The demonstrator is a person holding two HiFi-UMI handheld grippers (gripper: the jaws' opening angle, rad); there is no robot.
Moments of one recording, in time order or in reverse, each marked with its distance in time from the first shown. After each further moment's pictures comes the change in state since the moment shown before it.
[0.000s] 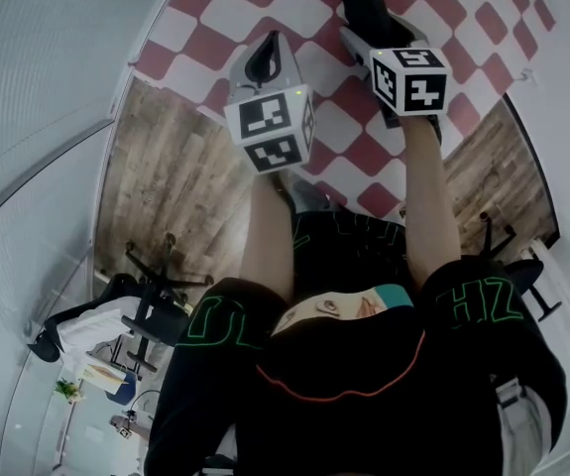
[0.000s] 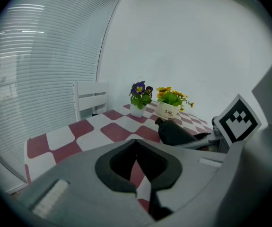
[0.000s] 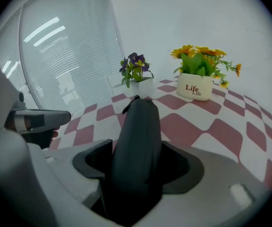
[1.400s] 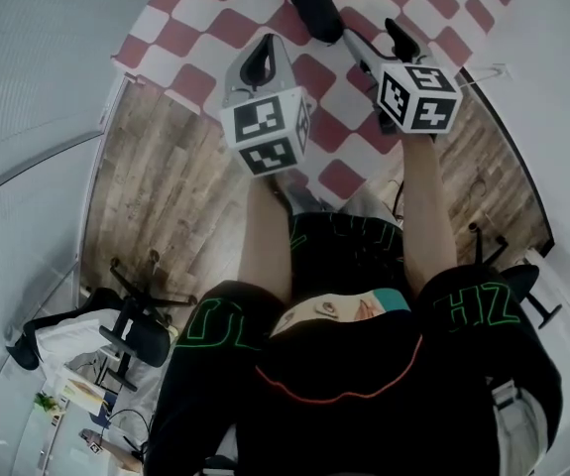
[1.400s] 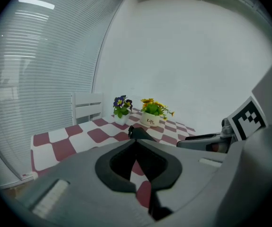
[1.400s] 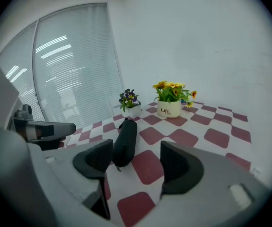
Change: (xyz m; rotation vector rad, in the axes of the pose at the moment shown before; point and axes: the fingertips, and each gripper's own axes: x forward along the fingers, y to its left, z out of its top) left arm -0.061 -0.081 0.000 -0.001 -0.122 -0.010; right arm -0.119 -0.032 -0.010 0.018 -0.235 -0.028
